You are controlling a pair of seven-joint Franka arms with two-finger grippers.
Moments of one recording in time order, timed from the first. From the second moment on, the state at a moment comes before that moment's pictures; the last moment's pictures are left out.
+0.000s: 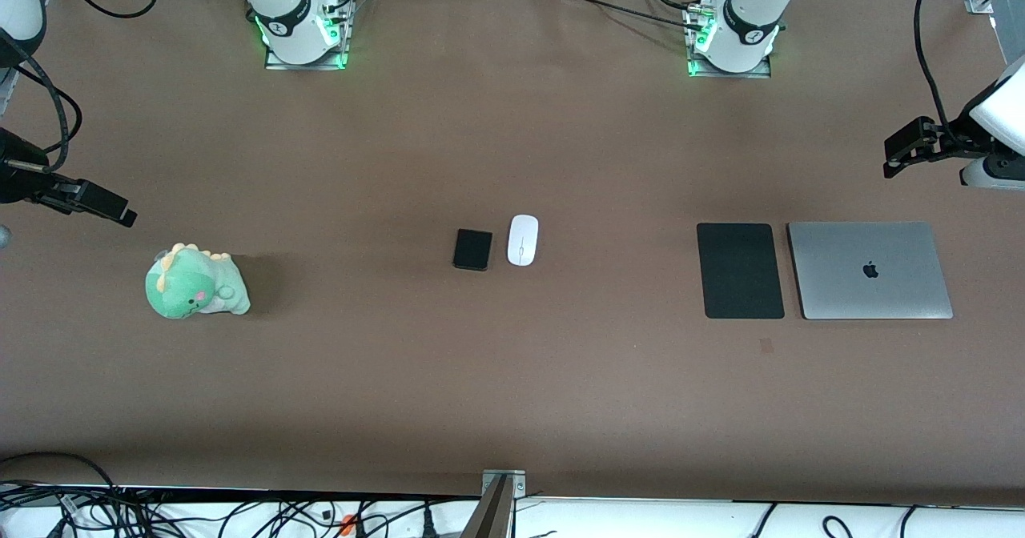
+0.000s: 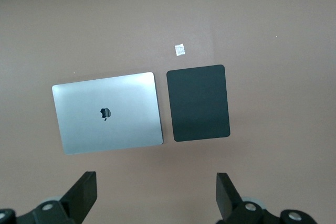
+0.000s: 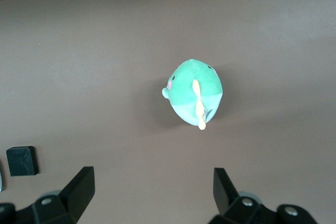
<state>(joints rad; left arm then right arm) 0.10 0.01 -0.10 -1.61 0.06 1.62 0.10 0.04 0.17 -0.10 -1.51 0.06 1.70 0.15</state>
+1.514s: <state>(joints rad) 0.10 0.02 -0.10 -1.60 0.06 1.59 0.10 0.04 0.17 -0.10 -1.51 0.06 1.70 0.15</state>
